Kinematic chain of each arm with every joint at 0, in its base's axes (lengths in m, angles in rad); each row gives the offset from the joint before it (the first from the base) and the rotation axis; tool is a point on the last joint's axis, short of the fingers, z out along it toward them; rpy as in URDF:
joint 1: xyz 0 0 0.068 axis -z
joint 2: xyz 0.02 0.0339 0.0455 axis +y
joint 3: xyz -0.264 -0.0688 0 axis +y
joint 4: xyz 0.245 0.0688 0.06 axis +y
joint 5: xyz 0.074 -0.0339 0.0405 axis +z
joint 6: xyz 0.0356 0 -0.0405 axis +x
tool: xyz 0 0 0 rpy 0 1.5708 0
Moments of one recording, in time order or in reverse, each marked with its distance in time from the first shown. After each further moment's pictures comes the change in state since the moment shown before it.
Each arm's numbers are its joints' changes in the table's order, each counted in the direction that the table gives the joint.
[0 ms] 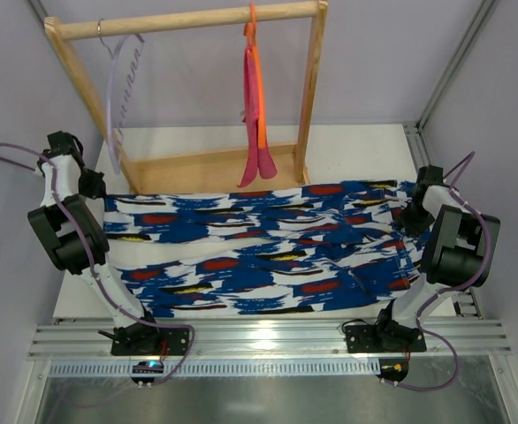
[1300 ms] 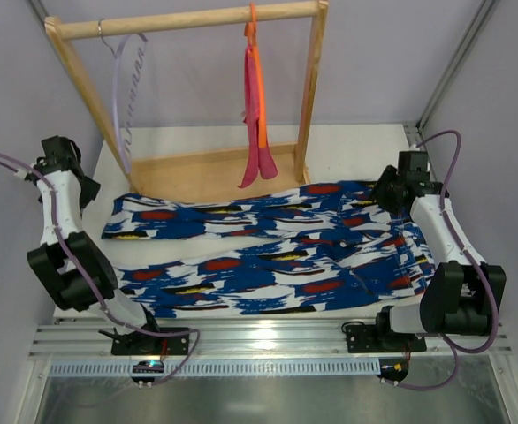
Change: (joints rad) left arm 0.022 -0.315 0.177 0.063 0.249 0.075; right arm -0.256 -0.354 0.003 -0.019 0.222 -0.026
